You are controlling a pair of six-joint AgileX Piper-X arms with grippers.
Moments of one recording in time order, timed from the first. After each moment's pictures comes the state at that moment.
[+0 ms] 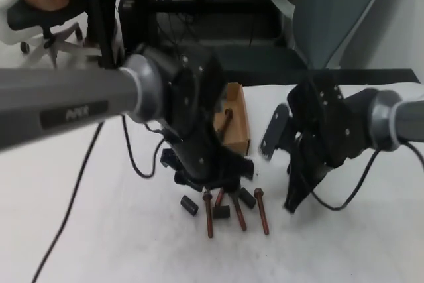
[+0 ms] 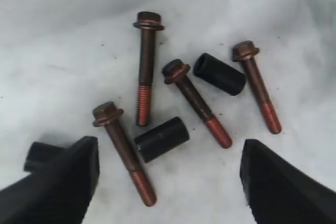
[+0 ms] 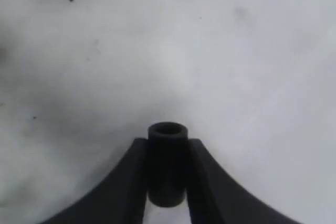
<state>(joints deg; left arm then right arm) -37.1 103.5 -70.5 39.2 8.0 -18.6 23.1 100.9 -56.5 22.5 15.3 -36.0</state>
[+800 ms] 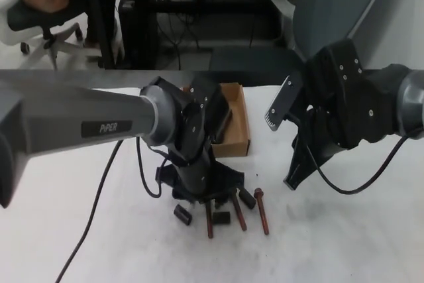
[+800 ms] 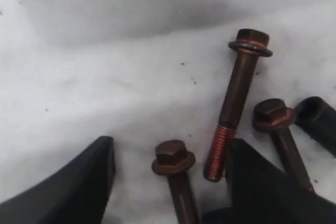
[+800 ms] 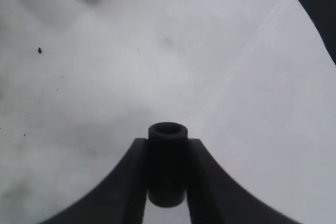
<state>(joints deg) -36.6 110.5 -69.7 33.5 0.0 -25.9 22.8 93.8 -56.3 23.6 15.3 -31.5</state>
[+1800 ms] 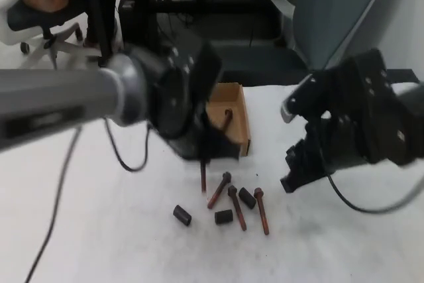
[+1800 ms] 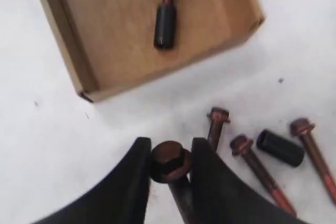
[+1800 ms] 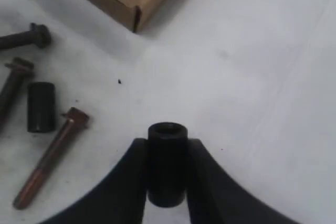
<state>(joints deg) -36.6 97.1 -66.0 29.2 -7.6 -12.0 20.7 86.6 -47.5 17.5 -2.0 -17.4</state>
